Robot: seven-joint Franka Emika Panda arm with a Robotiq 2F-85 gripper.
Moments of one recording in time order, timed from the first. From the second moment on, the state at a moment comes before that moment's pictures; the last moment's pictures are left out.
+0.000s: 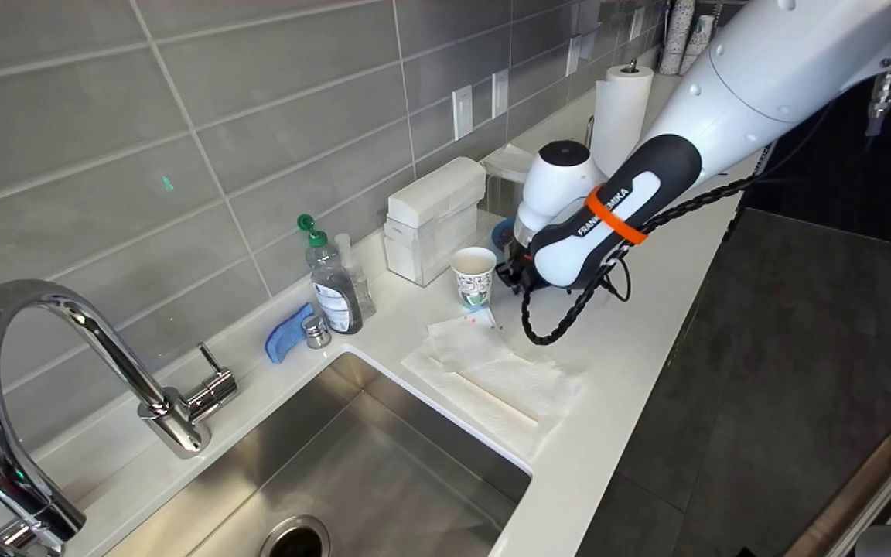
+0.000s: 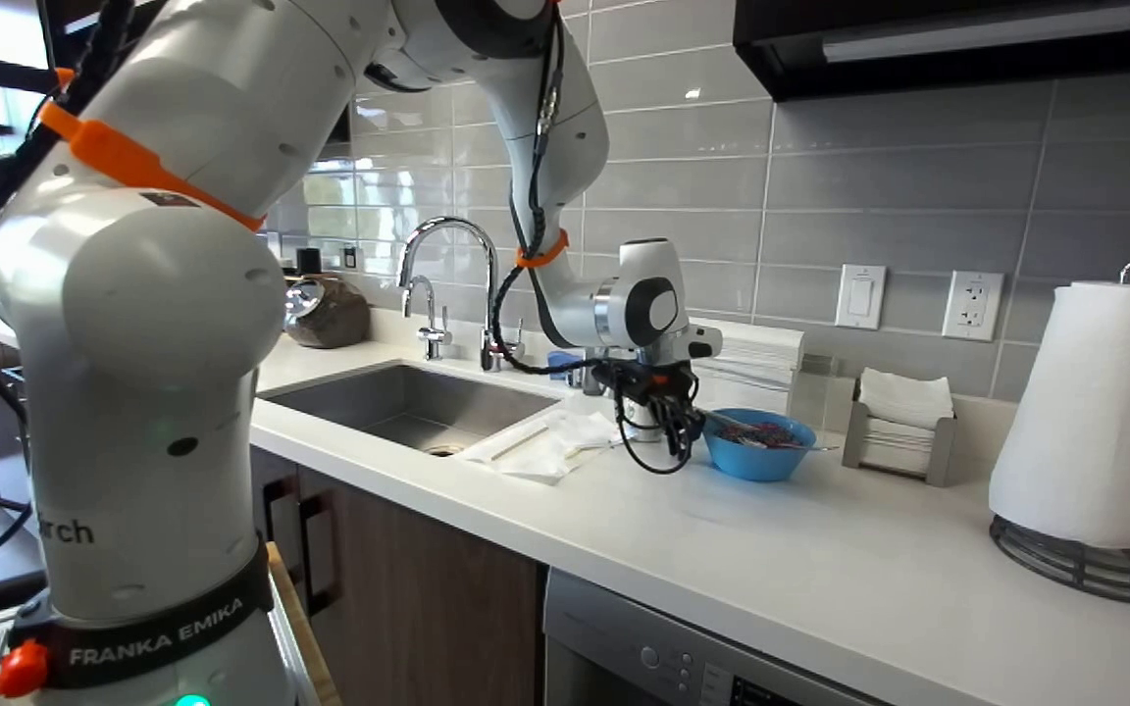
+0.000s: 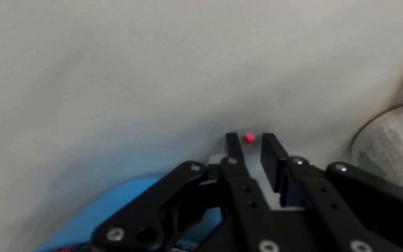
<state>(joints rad) 0.26 0.54 -0.13 -2.05 -0.14 2.86 0.49</state>
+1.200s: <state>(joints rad) 0.28 0.51 -0.15 -2.06 -0.14 2.79 0.45</state>
